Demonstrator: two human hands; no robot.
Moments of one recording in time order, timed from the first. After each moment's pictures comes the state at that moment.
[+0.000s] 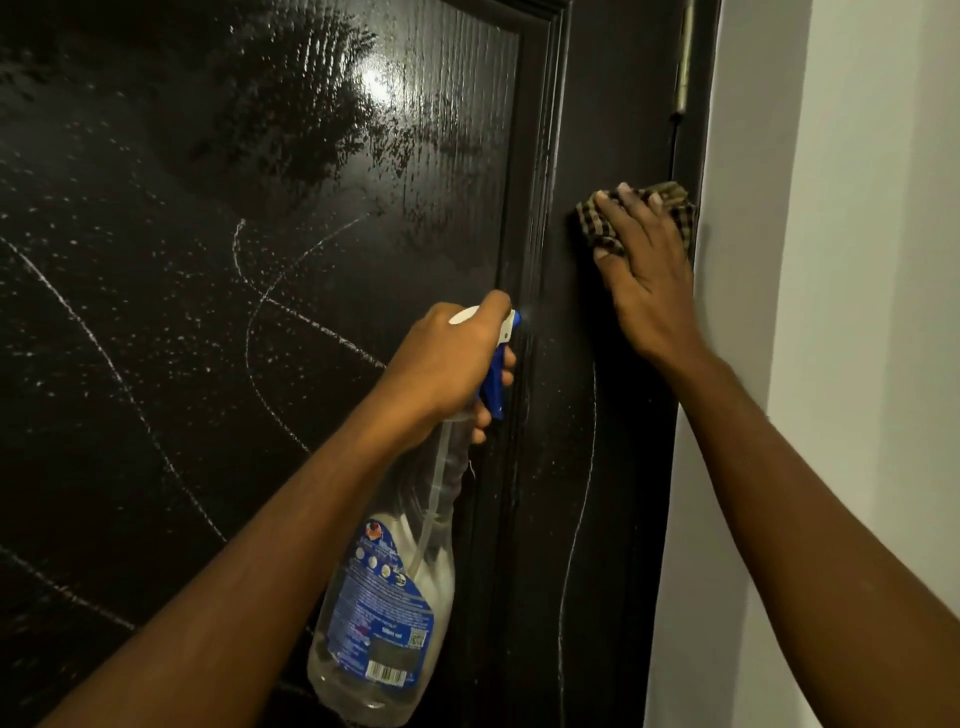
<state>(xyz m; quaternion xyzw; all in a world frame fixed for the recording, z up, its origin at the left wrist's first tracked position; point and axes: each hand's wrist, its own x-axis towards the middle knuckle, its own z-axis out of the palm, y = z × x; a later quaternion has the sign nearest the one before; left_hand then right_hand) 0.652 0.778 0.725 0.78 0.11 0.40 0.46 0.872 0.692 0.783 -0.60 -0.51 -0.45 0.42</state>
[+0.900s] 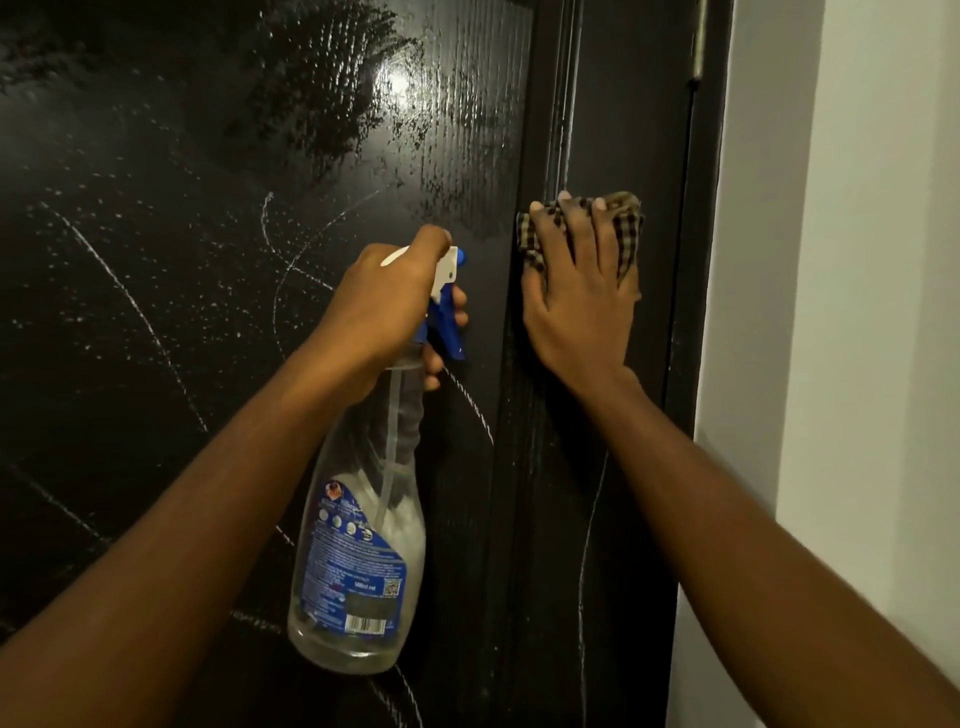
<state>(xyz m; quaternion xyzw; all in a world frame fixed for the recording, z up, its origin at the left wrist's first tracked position) 0.610 0.790 0.718 0.72 0.11 0.50 0.46 0.818 0.755 0.728 -0.61 -0.43 -0.56 0.35</state>
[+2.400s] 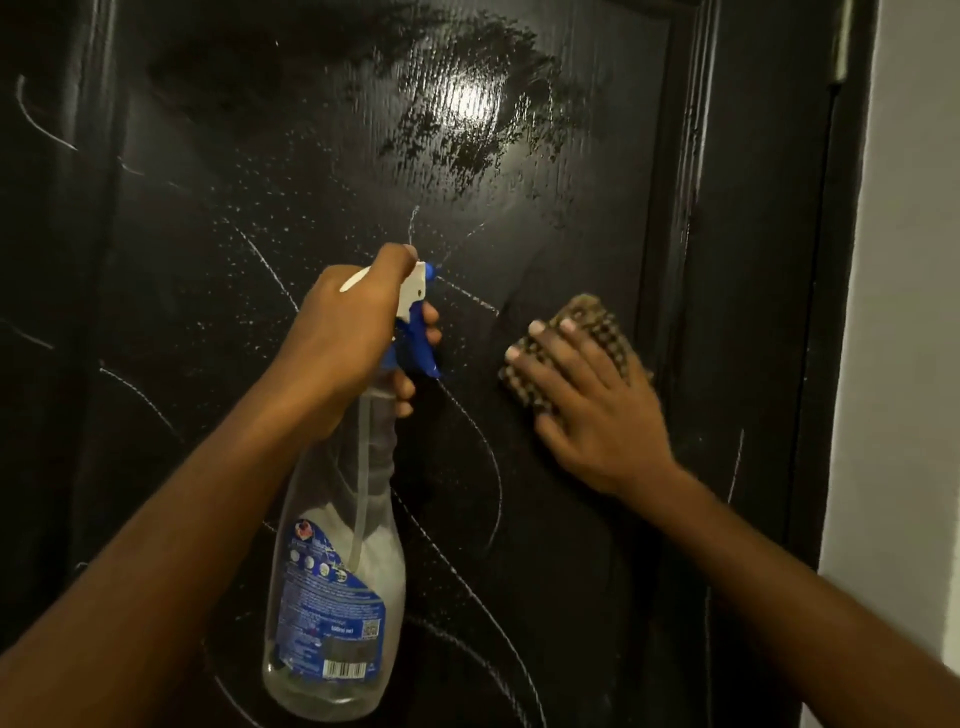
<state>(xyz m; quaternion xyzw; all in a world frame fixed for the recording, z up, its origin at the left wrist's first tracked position) 0.499 0.847 0.689 0.70 0.18 0.53 0.44 0.775 0.796 0.634 -0.53 -0.57 -0.61 0.16</state>
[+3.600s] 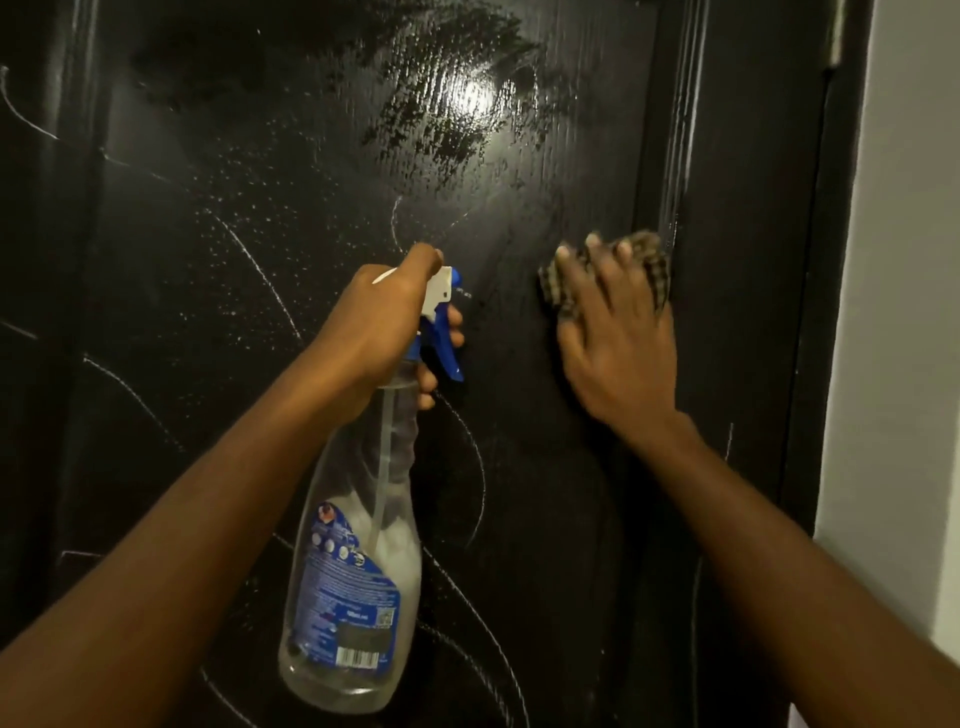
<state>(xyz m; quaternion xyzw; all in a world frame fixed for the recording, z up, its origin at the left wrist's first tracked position) 0.530 0.839 0.692 0.72 0.18 0.50 0.45 0.773 0.791 0.679 -0.58 -0.49 -0.56 0.31</state>
